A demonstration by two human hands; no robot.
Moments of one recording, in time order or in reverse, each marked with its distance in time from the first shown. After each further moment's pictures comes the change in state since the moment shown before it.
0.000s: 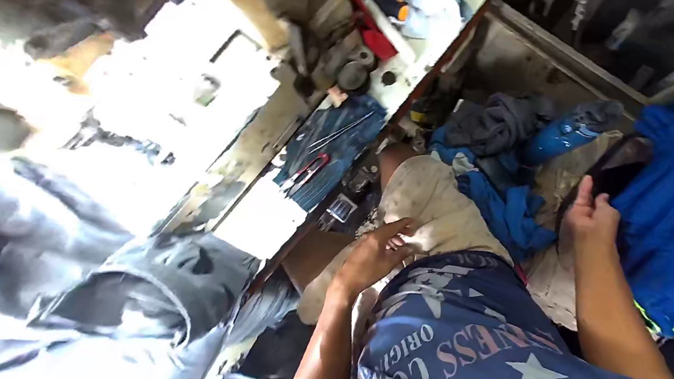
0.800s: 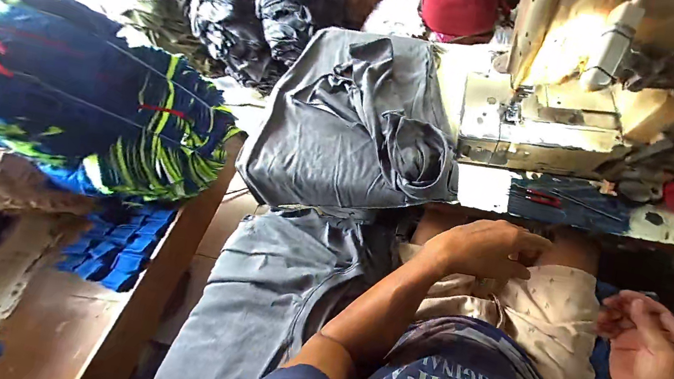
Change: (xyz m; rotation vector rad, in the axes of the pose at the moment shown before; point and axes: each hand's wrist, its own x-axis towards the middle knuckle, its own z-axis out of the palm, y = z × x) left_hand -0.112 0.092 -0.059 0.258 0.474 0.124; right_hand -0.186 0.103 0.091 -0.990 -1.467 0.261
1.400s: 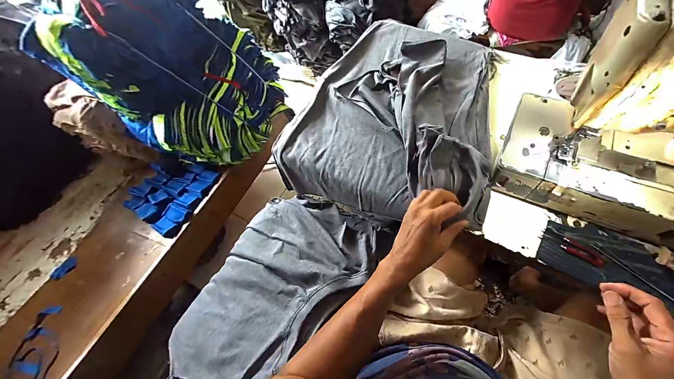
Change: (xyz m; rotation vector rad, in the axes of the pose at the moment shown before) left_hand -0.078 -0.076 -0.012 0.329 0.917 -0.449; right_hand 0.091 -0.006 0.080 -0.597 -0.308 -0.506
